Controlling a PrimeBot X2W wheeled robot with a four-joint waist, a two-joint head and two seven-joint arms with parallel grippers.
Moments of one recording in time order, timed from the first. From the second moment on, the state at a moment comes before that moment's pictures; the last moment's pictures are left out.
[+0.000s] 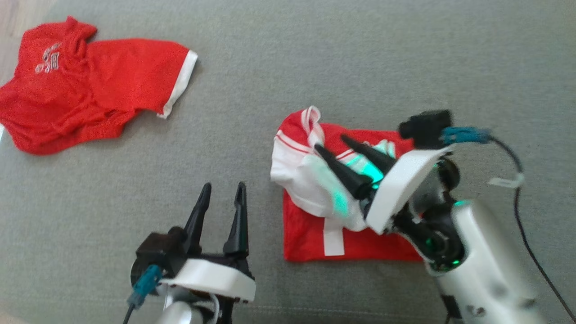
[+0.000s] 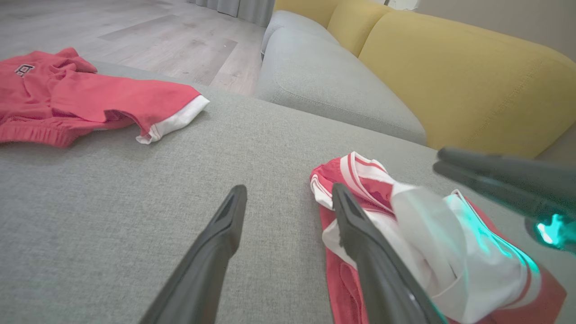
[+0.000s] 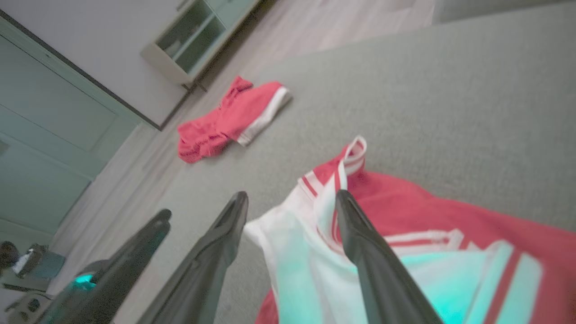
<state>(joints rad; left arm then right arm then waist) -0.01 0.06 -0.45 0.01 -0.38 0.19 -0.25 -0.33 -0.07 0.37 0.04 0.63 0.13 0.57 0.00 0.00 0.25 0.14</state>
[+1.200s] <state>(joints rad) 0.06 0.06 -0.31 0.04 -0.31 0.14 -0.25 -0.25 -0.29 0.36 0.25 0.62 0.13 0.27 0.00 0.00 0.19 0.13</state>
